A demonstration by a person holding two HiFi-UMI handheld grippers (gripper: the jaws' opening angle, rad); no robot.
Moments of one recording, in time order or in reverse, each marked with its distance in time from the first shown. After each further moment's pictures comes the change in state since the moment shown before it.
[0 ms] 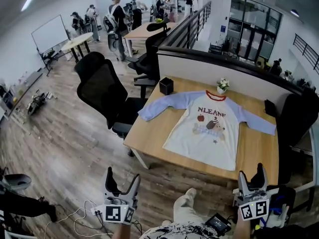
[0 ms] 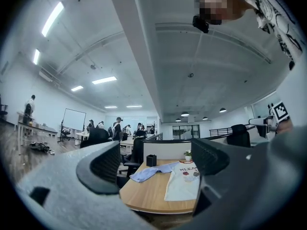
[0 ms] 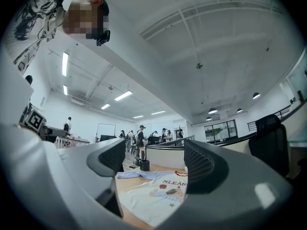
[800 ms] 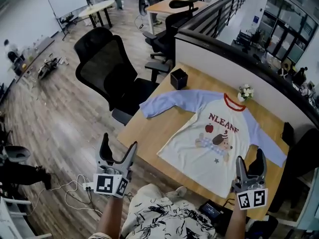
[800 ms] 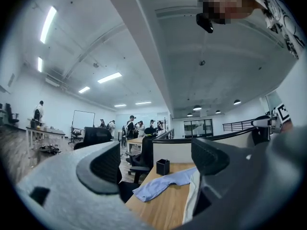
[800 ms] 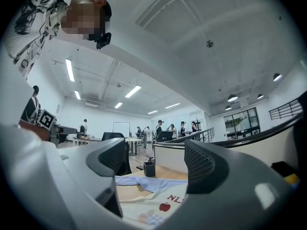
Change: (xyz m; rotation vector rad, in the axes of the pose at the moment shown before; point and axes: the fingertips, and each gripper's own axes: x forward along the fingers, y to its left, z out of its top) left arm 0.230 0.026 -0.001 0.025 0.040 0.140; right arm 0.263 -0.079 -0.042 0.044 0.062 0.221
